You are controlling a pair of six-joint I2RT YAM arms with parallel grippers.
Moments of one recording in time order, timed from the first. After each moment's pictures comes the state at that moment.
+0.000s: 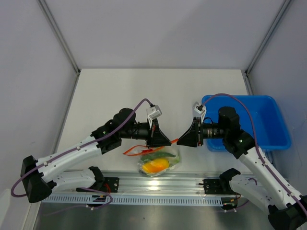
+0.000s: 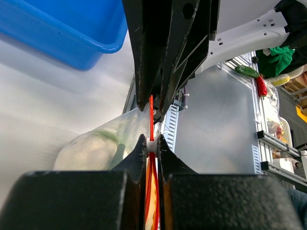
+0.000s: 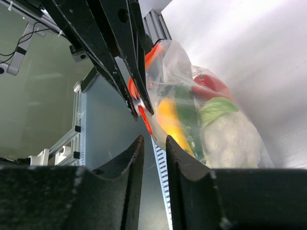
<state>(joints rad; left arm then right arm) -0.93 1.05 0.88 -0.09 0.58 -0.42 0.49 0.81 0.78 -0.32 -0.98 0.41</state>
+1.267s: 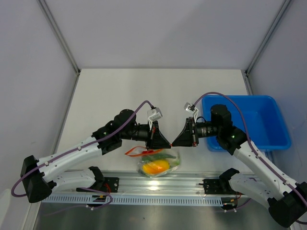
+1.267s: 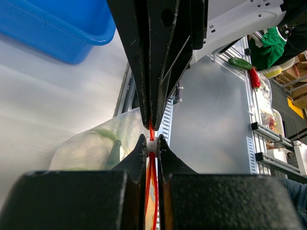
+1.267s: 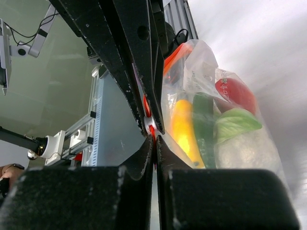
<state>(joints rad) -0.93 1.05 0.85 -0.07 0.63 -0.42 0.56 0.91 0.78 -0.20 -1.06 0.44</state>
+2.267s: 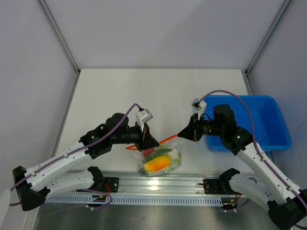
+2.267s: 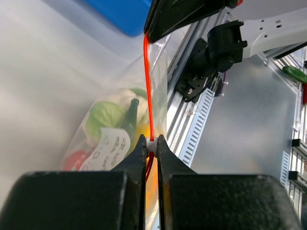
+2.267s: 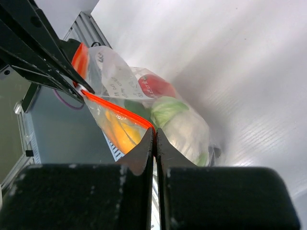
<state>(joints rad) -0.92 0.92 0.85 -0.35 0.39 -0.38 0.52 0.88 0.83 -0.43 -0.66 0.31</state>
